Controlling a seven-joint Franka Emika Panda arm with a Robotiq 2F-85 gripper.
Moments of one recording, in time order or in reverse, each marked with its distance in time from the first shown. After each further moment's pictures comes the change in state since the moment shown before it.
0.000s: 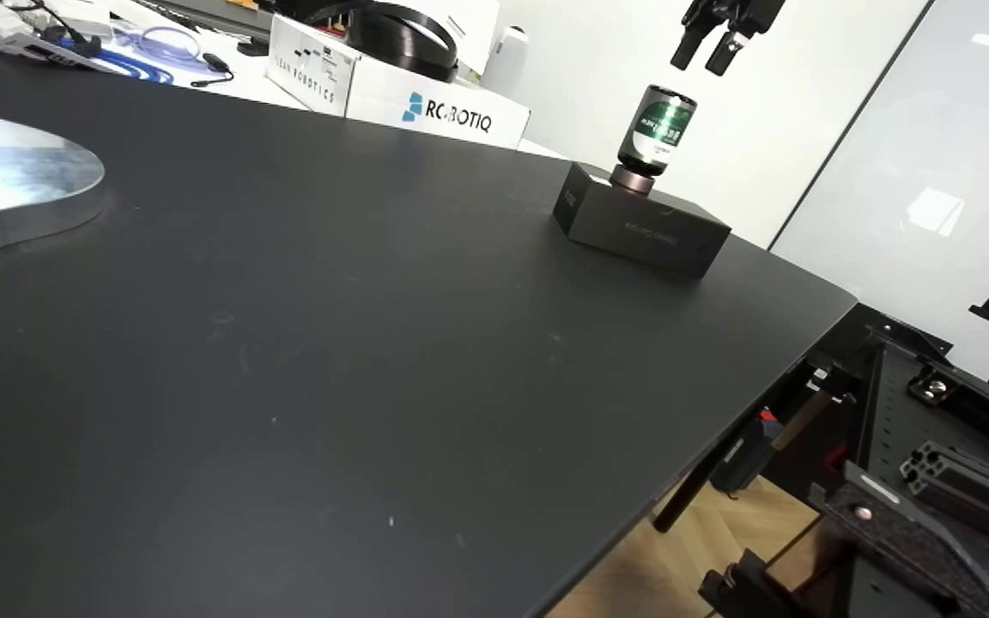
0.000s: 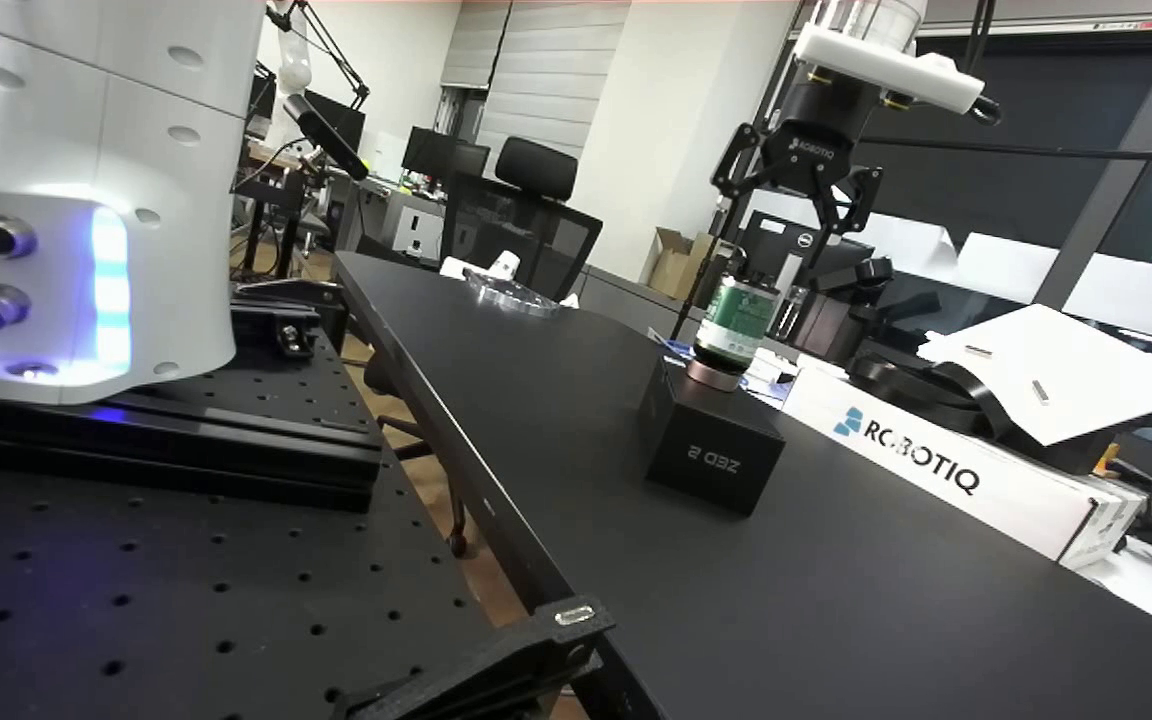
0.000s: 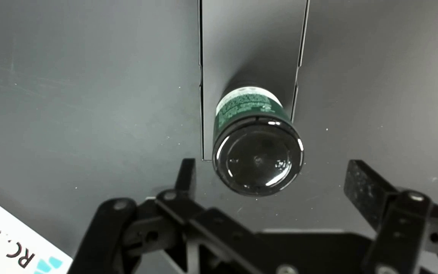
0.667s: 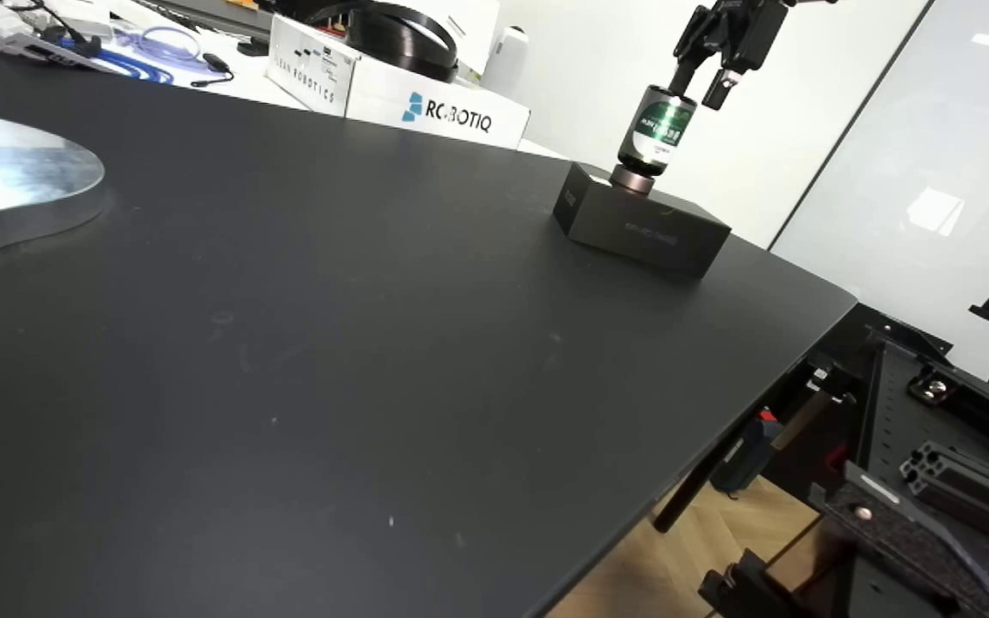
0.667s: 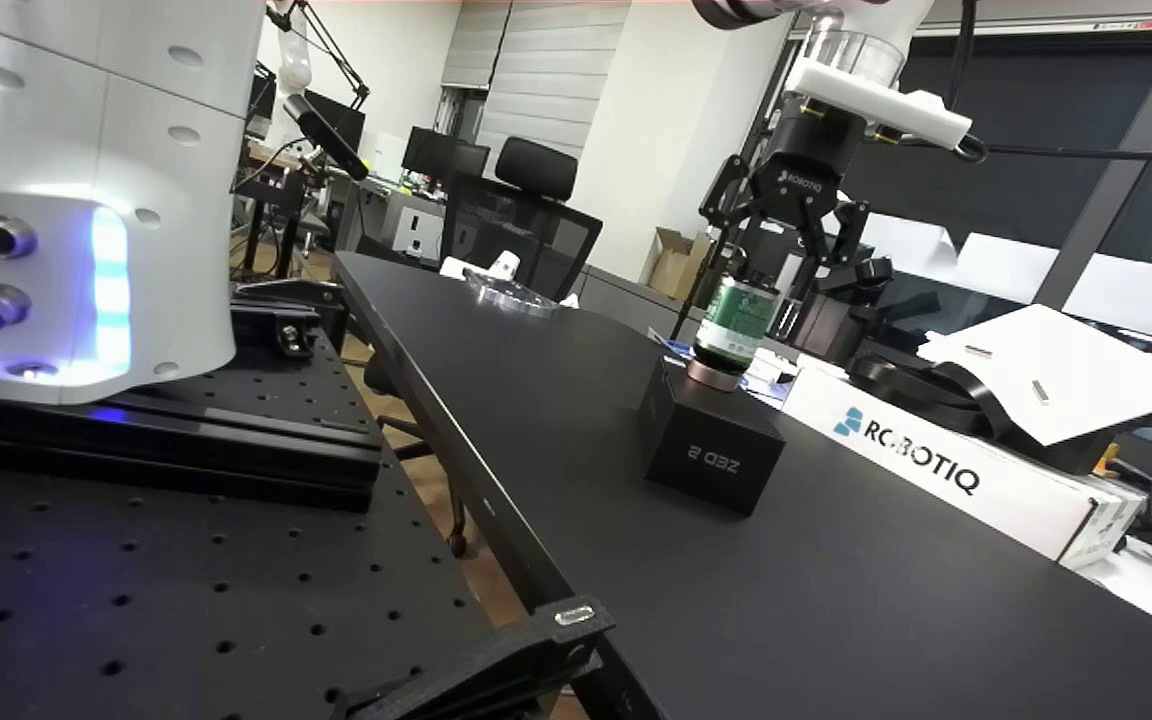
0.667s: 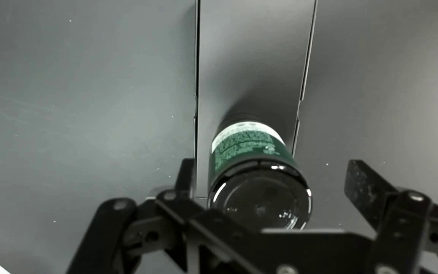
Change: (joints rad) arm 0.000 0.069 0.000 0.000 -0.082 0.013 0.025
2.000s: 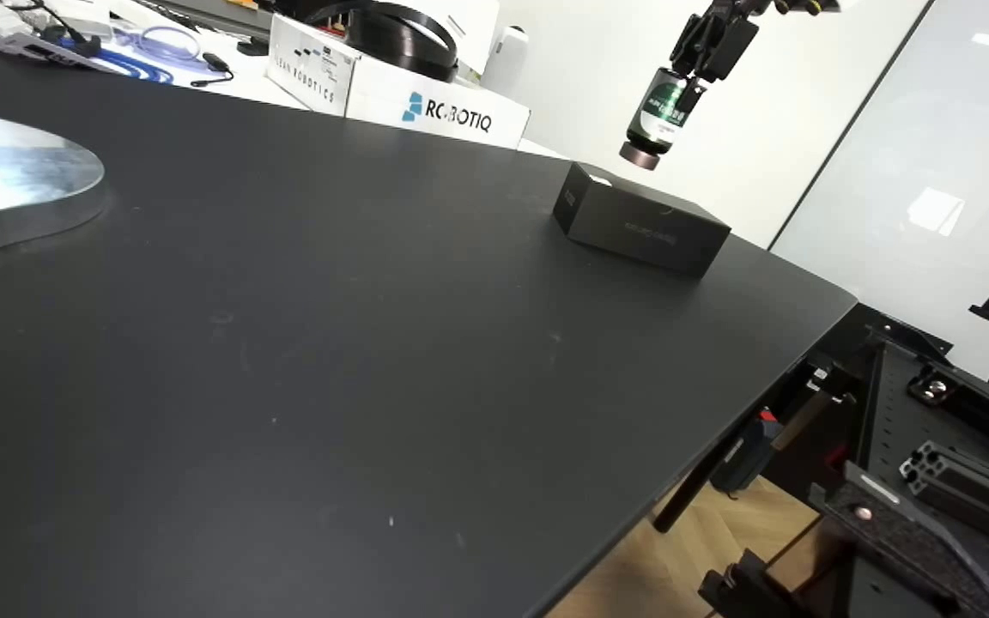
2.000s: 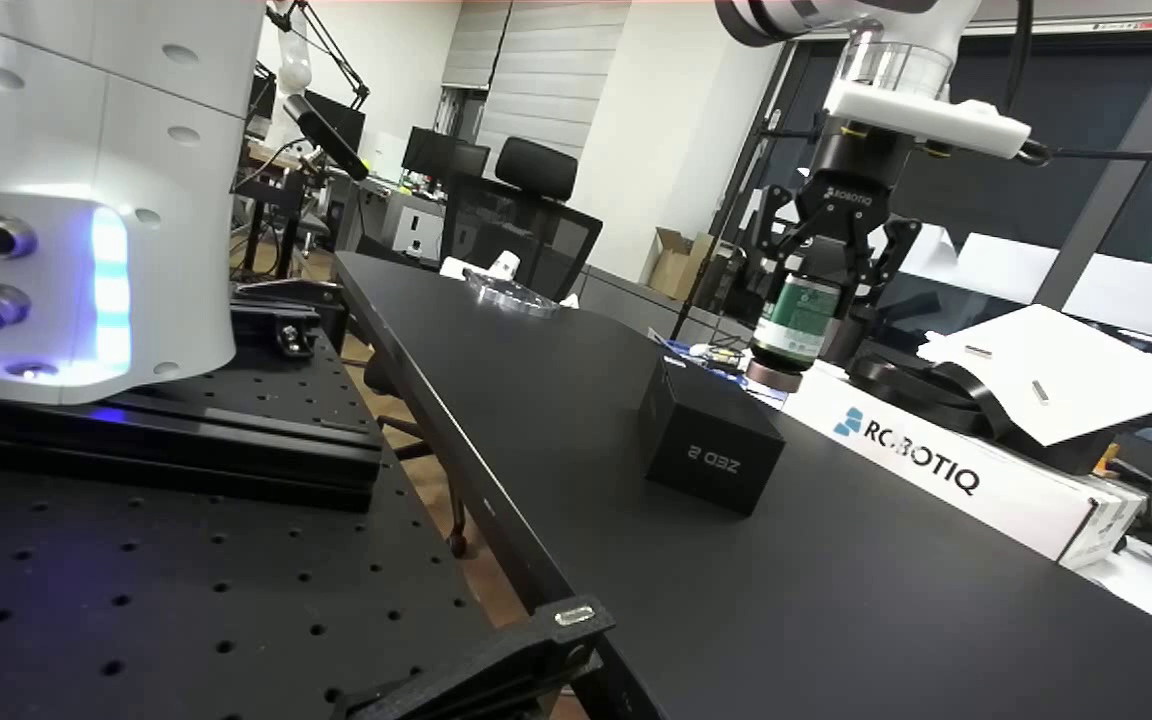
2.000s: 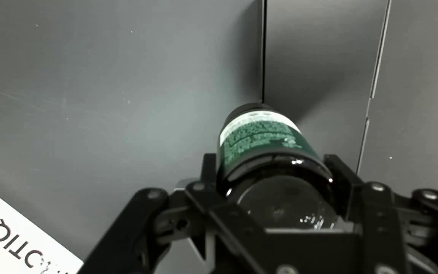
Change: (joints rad) arm -0.043 0.056 -0.026 0.046 0.018 0.110 -0.002
